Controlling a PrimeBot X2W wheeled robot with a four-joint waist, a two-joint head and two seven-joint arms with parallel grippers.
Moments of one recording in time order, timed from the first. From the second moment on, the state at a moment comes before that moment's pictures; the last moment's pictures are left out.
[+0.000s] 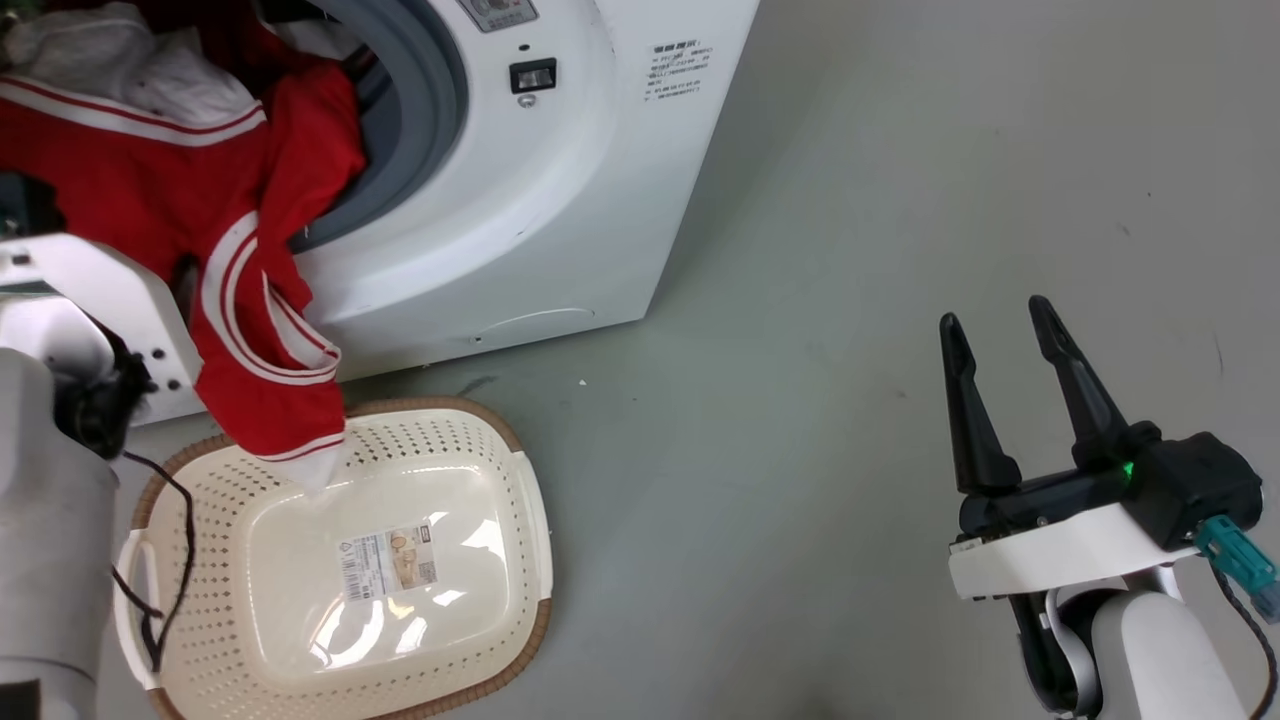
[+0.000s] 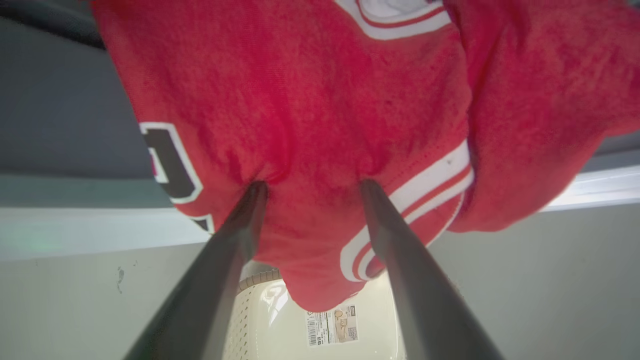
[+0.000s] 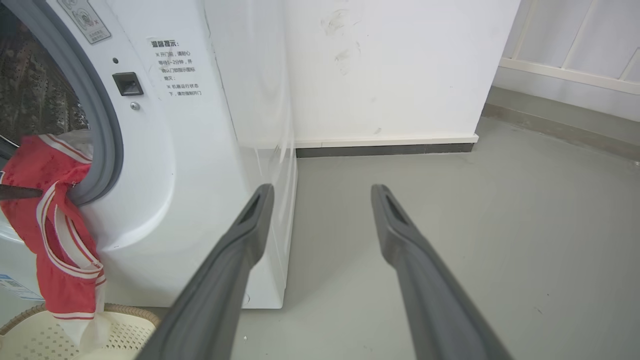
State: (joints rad) left arm -0.83 0.44 -0.04 0.91 -0.40 -0.11 0.30; right arm -0.18 -0.05 0.09 0.00 0.12 0.13 -0.22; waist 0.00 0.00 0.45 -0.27
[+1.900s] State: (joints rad) left arm 0.02 0.19 -0.12 0.25 -0.43 0.12 -0.10; right arm -0.04 -0.05 0.05 -0.08 0.06 0.13 -0.11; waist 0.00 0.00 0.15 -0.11
